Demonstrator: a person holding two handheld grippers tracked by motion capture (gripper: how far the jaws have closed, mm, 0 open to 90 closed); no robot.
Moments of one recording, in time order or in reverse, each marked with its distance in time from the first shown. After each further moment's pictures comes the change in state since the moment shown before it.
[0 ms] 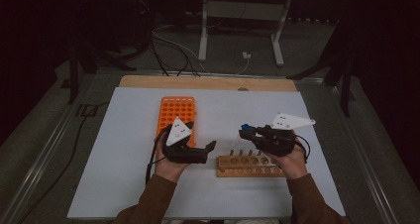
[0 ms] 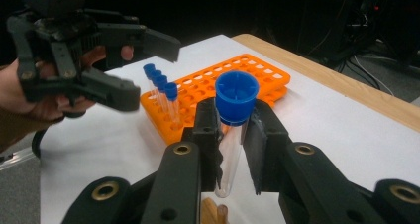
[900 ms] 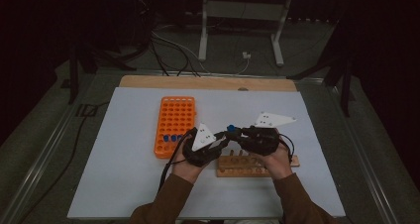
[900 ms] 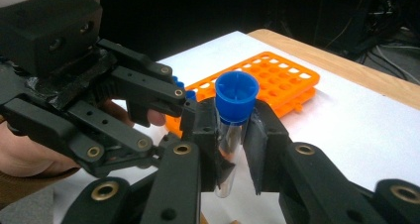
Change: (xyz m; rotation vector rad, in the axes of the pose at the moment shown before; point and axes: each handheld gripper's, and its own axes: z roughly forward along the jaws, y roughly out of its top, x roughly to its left) left arm -0.031 0.002 0.030 0.027 -0.070 0.135; right arm 0.012 0.003 0.032 0.016 0.049 0.040
